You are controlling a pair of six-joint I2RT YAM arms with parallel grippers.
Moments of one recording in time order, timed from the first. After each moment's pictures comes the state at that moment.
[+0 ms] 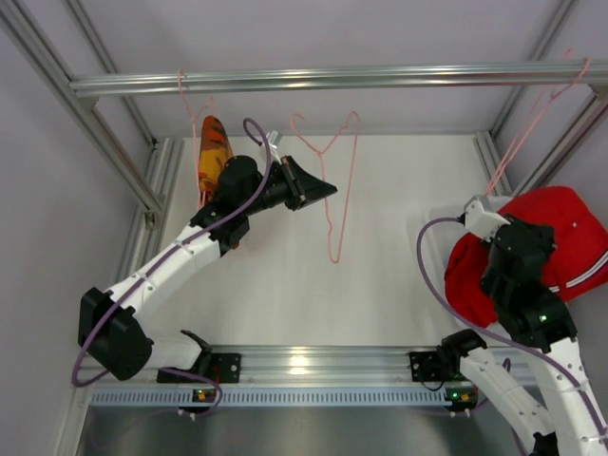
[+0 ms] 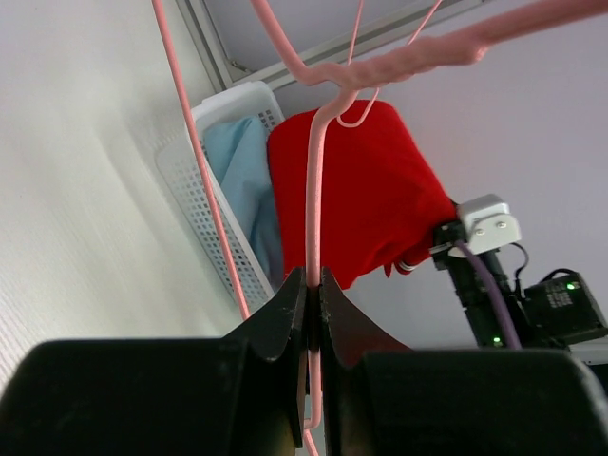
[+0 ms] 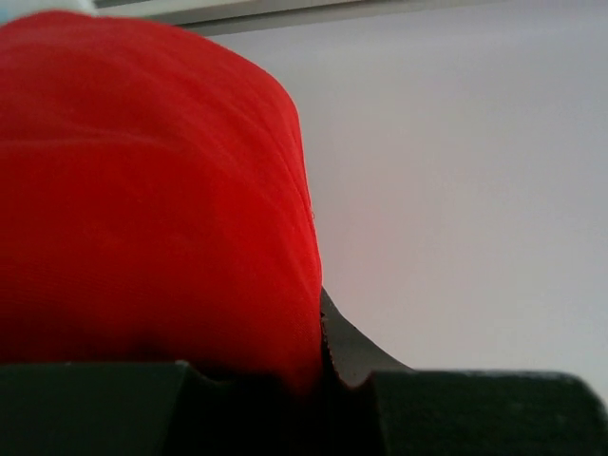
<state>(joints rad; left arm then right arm) -0.59 1.33 1.13 0.11 0.46 -1.06 0.34 0.54 0.98 -0.69 0.96 -1.15</state>
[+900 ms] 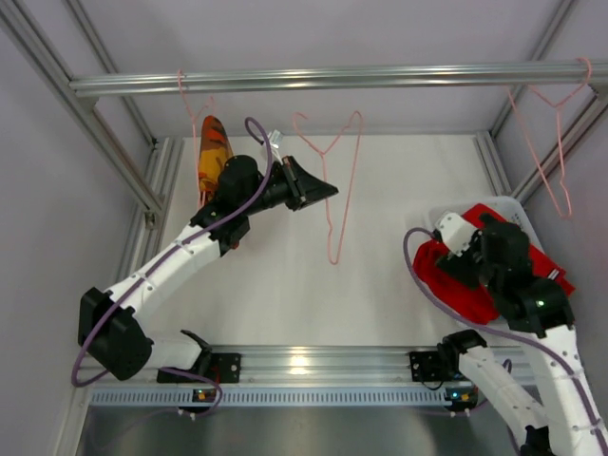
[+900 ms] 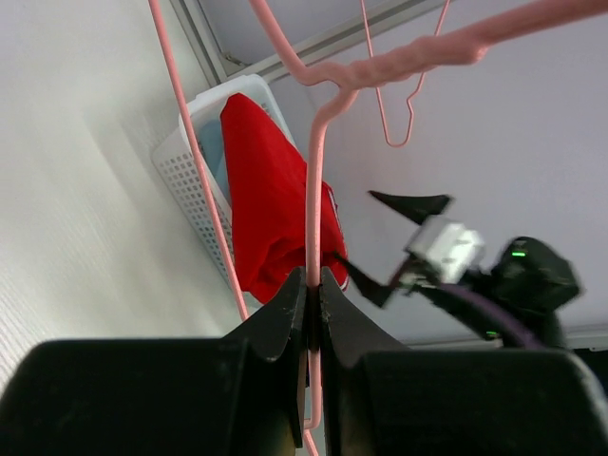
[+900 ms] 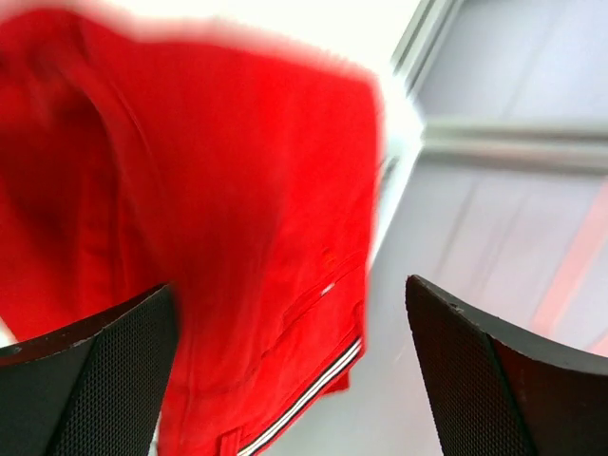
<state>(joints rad) -0.59 1.33 1.14 0.11 0.48 -1.05 0.26 0.61 0.92 -1.03 0.33 -0.80</state>
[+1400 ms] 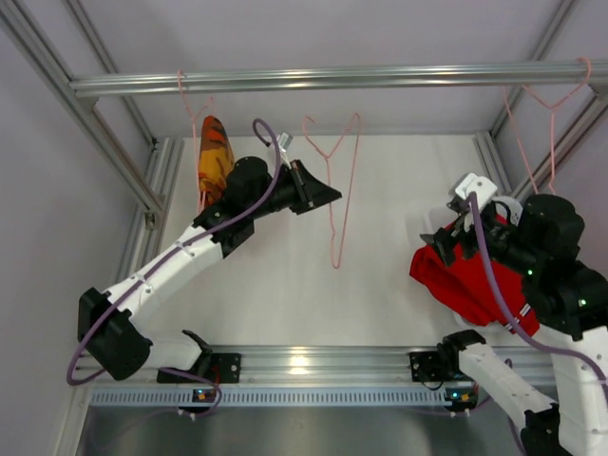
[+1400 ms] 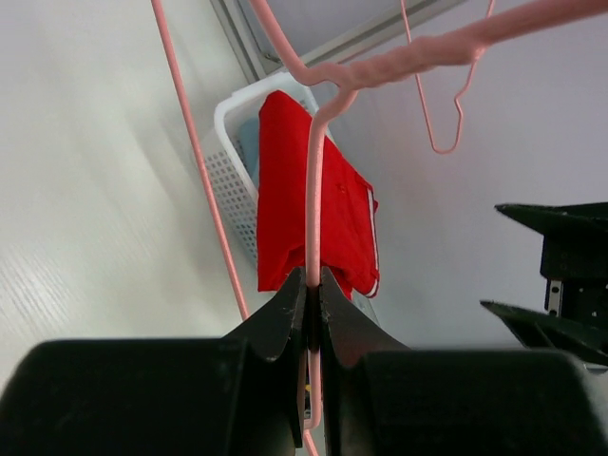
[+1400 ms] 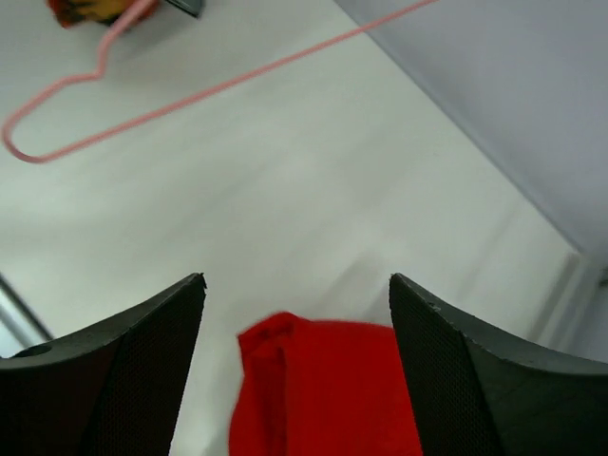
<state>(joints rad) -0.66 1.33 1.17 0.00 0.38 -0.94 0.26 0.73 1.39 -1.01 -0.35 -0.48</state>
